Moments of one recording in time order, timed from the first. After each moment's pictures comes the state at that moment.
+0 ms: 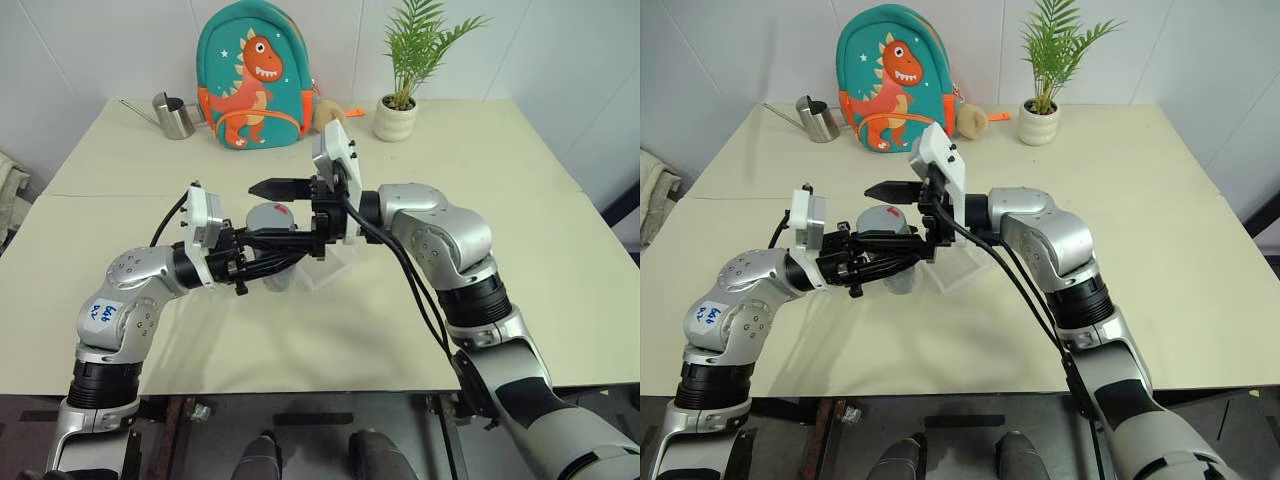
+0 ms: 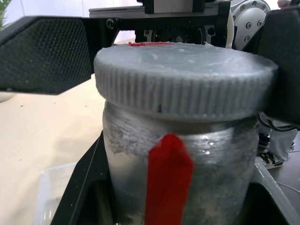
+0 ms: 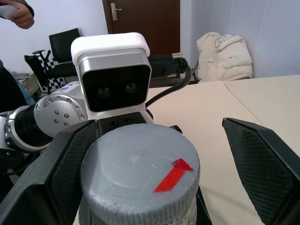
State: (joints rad) left arm -0.51 0.56 0.11 -0.17 -0.63 0.46 -0.98; right arm -1.04 -0.22 0.19 0.08 0.52 0.65 1.00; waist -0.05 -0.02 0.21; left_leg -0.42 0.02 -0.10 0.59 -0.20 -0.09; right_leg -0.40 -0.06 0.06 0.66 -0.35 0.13
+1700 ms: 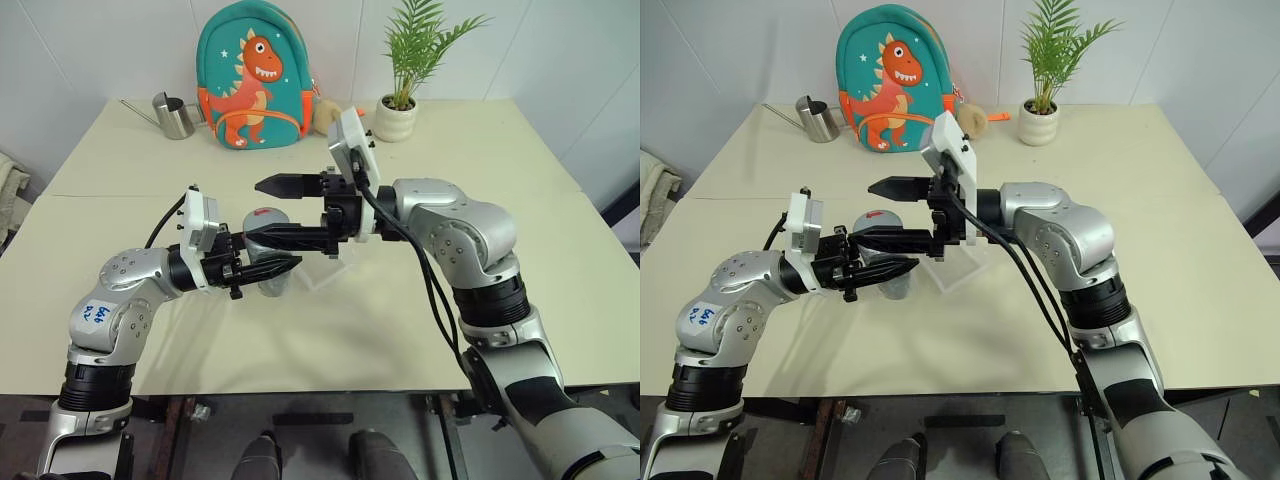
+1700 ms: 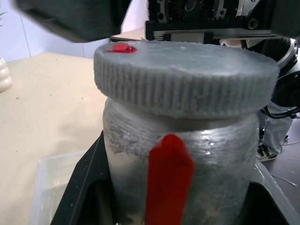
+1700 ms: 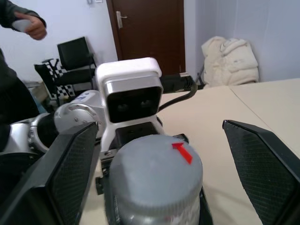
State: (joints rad) left arm -0.50 0.60 0.11 -0.18 -0.64 0.47 -1.01; right arm -1.05 -0.26 0.16 0.00 0.59 0.75 0.97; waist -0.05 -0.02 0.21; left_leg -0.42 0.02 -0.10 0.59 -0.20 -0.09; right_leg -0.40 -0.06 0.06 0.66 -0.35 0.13
